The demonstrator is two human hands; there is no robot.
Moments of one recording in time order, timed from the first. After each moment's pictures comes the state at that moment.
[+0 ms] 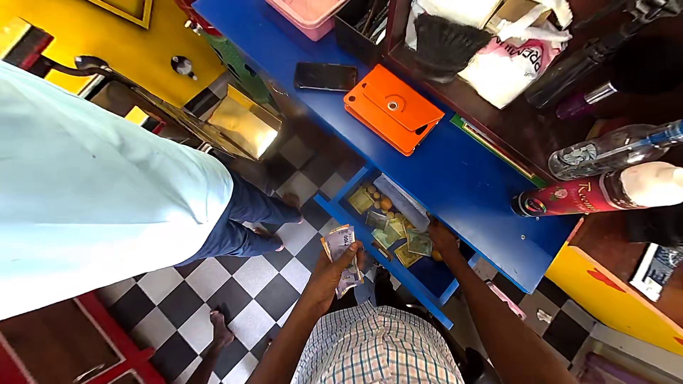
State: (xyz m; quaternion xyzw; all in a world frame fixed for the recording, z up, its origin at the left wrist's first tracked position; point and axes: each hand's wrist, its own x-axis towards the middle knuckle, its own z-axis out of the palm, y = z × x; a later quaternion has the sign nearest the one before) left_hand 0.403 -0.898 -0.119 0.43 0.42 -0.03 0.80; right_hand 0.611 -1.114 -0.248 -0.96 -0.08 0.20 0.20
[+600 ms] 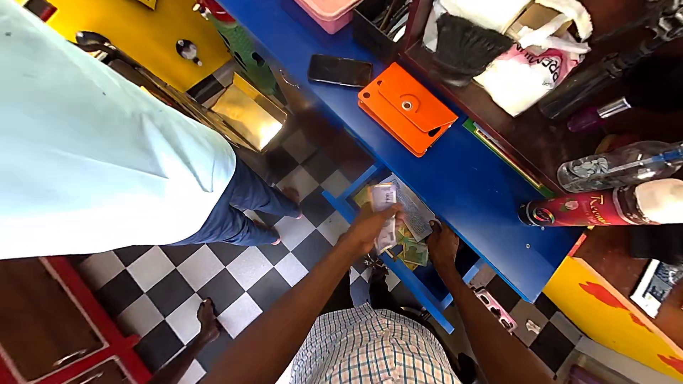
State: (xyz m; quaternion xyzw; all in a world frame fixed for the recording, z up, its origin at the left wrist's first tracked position) left_hand 0.511 -0.898 -0.128 0.44 0.35 -0.10 0.82; right_hand 0.588 -1.114 -0.256 -0.96 -0.08 0.11 0.25
